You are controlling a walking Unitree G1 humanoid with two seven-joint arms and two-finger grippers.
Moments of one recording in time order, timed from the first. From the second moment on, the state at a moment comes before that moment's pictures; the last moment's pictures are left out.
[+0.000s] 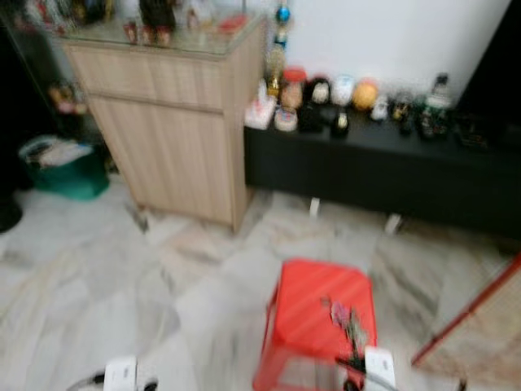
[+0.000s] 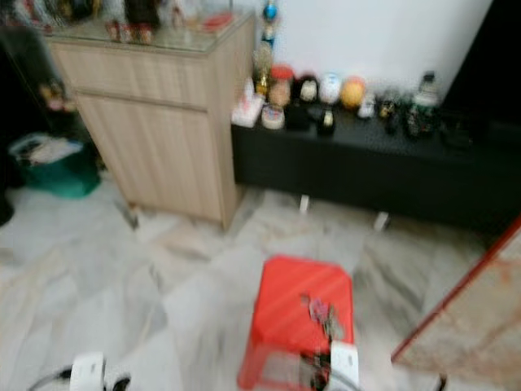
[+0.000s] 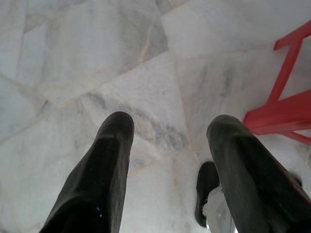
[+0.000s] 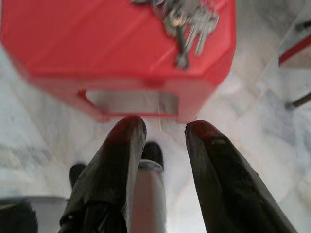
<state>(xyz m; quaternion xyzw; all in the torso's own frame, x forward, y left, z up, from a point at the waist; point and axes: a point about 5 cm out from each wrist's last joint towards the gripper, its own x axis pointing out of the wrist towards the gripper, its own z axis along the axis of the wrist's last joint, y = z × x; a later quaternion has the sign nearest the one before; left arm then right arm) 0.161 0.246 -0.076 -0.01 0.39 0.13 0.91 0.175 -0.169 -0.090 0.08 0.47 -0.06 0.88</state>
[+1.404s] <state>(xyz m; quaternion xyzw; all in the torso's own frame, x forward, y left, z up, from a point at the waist) 0.229 0.217 0.039 0.09 -0.01 0.03 1.00 0.234 -0.188 -0.034 0.05 0.20 -0.06 0.98</state>
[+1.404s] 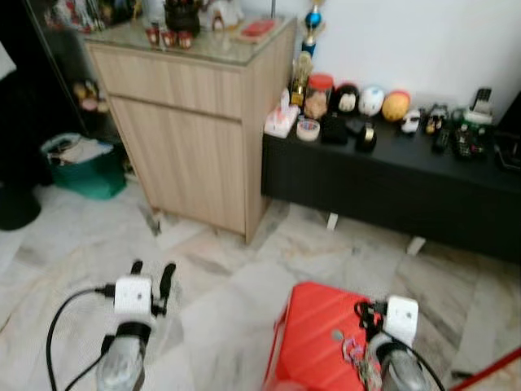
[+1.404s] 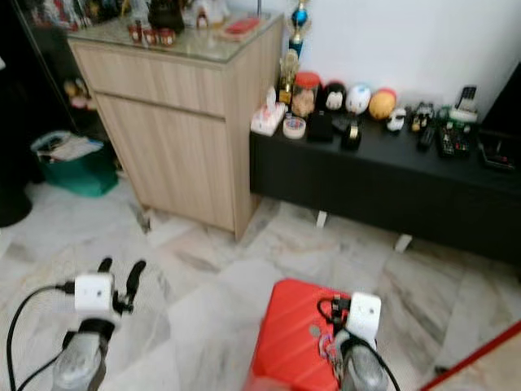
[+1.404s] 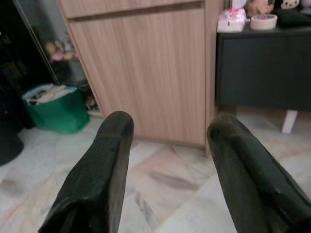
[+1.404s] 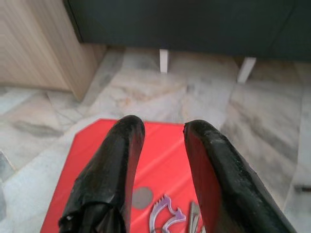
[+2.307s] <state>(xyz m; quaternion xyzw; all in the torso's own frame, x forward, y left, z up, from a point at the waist) 0.219 0.211 0.043 0.08 0.03 0.02 1.00 0.257 -0.185 -0.011 0.04 0.16 -0.06 0.98</state>
